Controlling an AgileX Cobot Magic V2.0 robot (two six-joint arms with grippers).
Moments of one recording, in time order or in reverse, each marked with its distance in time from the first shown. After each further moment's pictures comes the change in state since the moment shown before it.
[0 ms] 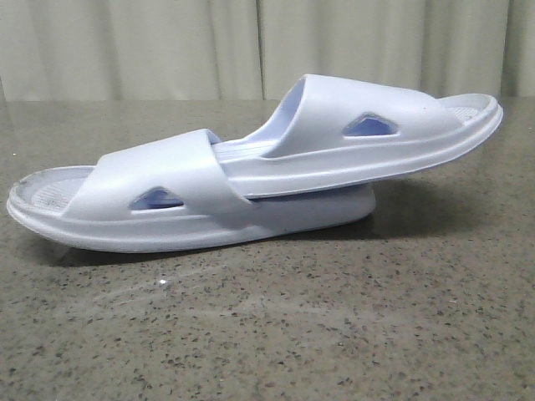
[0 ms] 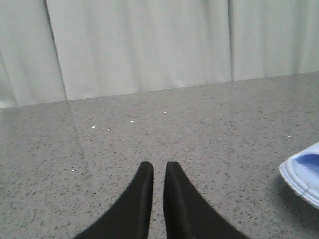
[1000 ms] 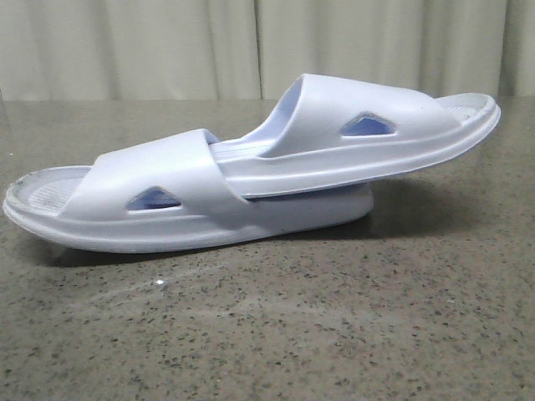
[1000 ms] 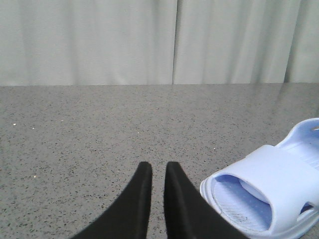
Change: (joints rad) left arm -0.139 0.183 -0.106 -0.573 0.003 0.401; right arm 0.000 0.000 -0.001 0.002 -0.002 0.000
